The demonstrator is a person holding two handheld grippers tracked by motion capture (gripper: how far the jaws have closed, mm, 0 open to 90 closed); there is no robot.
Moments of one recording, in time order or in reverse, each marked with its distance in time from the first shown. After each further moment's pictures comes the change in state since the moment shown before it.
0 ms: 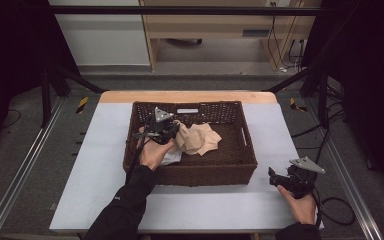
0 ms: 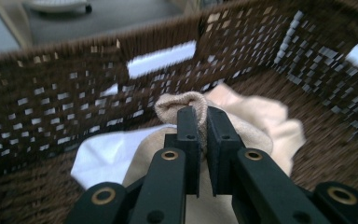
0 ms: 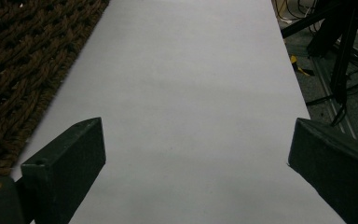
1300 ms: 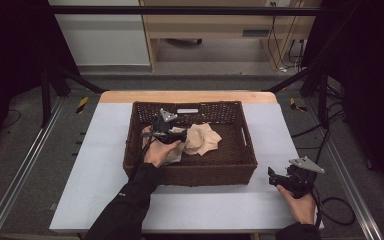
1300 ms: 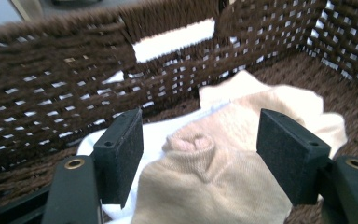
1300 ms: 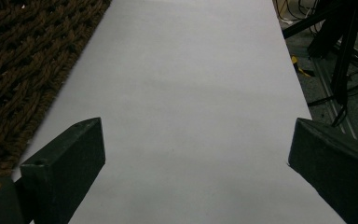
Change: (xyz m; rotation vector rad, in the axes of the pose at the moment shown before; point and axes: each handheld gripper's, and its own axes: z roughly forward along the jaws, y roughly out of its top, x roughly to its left) left arm 0.001 -0.012 0.036 0.110 0.069 0.031; right arm 0.001 0.001 0.001 0.000 0.000 -0.005
